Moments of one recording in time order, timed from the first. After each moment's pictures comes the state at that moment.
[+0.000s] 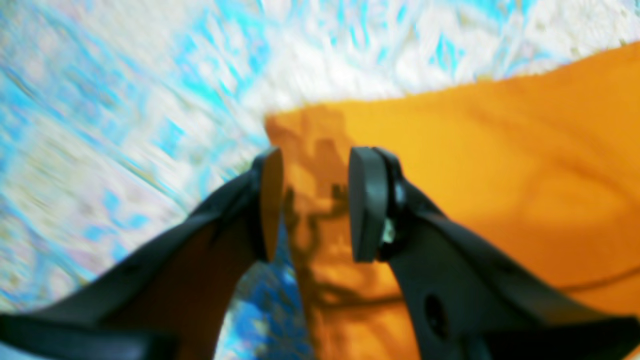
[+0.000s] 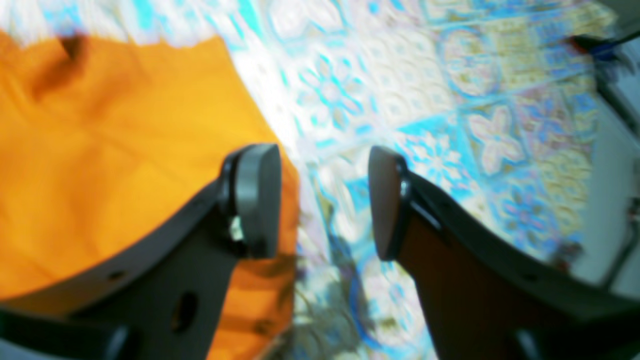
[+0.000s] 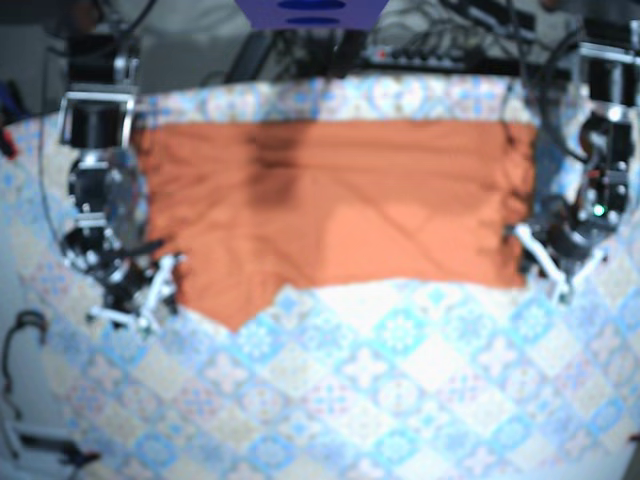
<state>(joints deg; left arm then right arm) -1.2 -36.5 0.4 82.0 -31.1 -15.6 40.3 15.4 15.7 6.5 66.9 -13.1 35.5 -16.4</state>
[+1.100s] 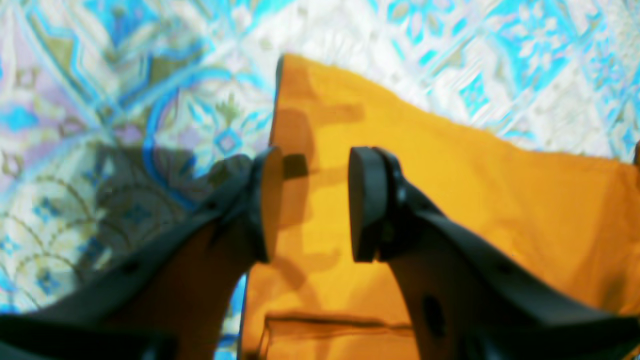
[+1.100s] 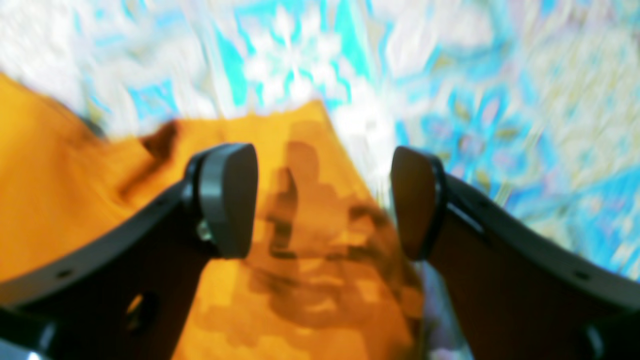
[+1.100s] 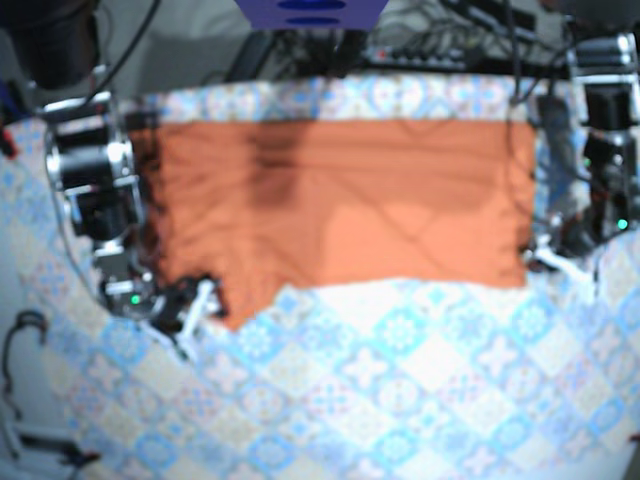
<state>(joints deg) -8.4 -32.8 -7.0 62.6 -47.7 -15.0 45.2 39.0 14.3 -16.2 21.0 5.1 35.2 -9.5</state>
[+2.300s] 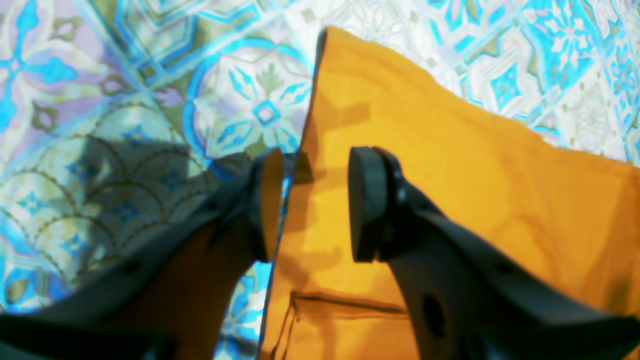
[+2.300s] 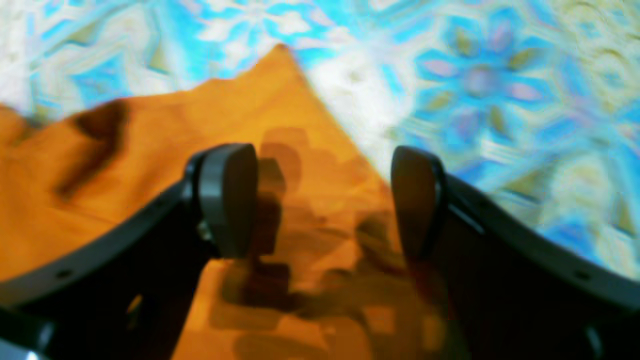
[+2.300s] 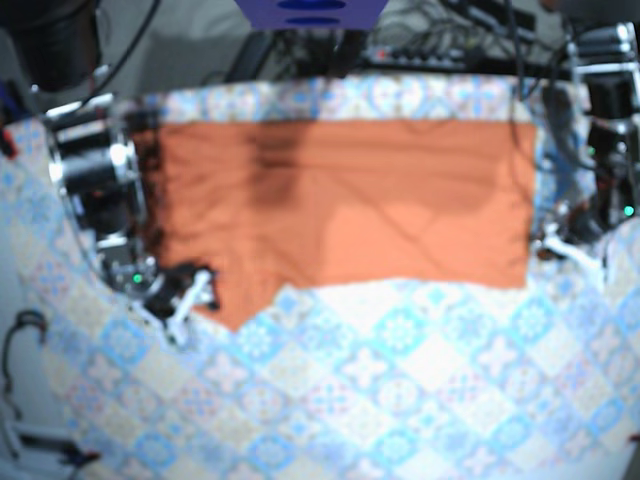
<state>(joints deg) -5.3 -32.9 -10.5 62.6 -47.7 -15.0 45.0 39.7 13.8 -19.3 9.4 6.7 29.0 4.1</state>
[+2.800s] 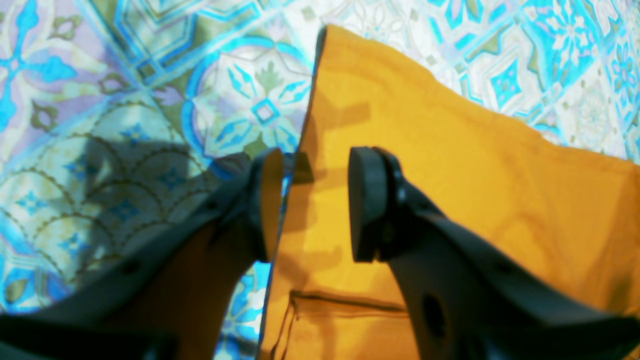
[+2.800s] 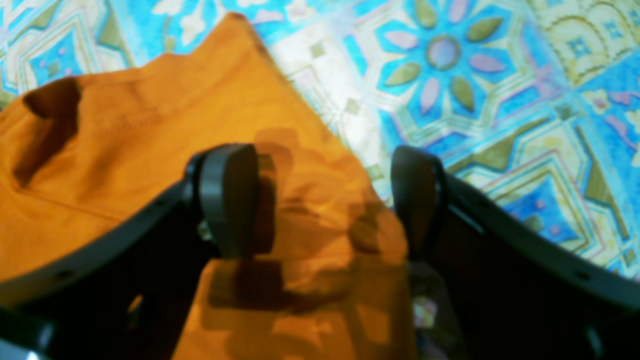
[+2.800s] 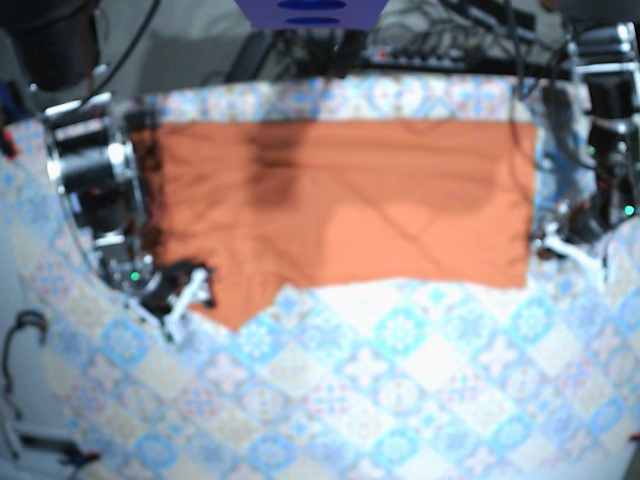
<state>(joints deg) -5.2 -33.1 -10.5 62.6 -47.7 -15.0 45.0 39.5 13.9 -19.3 9.4 6.7 29.0 3.9</state>
